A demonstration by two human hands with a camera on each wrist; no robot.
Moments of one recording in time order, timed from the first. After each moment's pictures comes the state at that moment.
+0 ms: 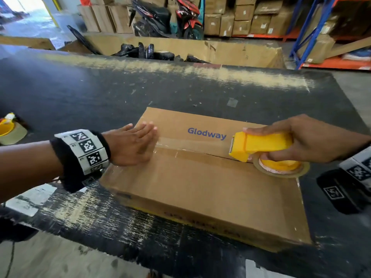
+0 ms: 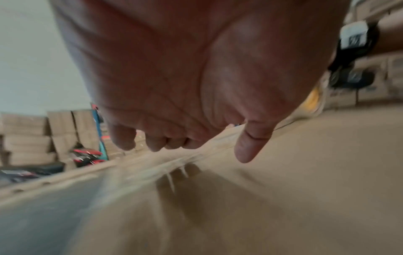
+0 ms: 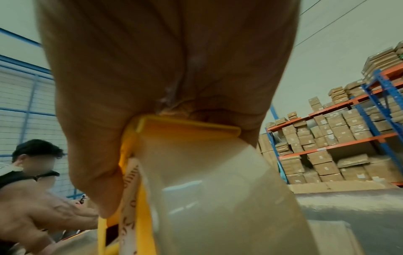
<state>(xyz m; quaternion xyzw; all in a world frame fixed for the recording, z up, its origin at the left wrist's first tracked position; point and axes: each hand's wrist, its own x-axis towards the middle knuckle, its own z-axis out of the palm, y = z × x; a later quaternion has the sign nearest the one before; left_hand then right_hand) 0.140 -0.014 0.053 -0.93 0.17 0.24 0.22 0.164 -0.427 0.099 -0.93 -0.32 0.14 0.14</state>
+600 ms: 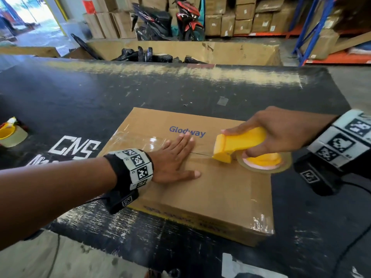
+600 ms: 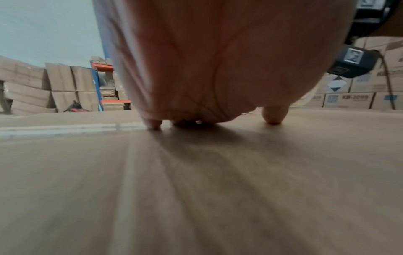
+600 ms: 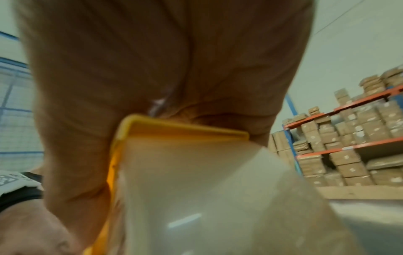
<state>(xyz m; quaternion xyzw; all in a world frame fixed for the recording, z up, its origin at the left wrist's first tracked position) 0.123 -0.170 0.019 -0.95 0.18 0.26 0.03 0.176 -0.451 0.106 -0.92 -0.38 0.13 0.06</state>
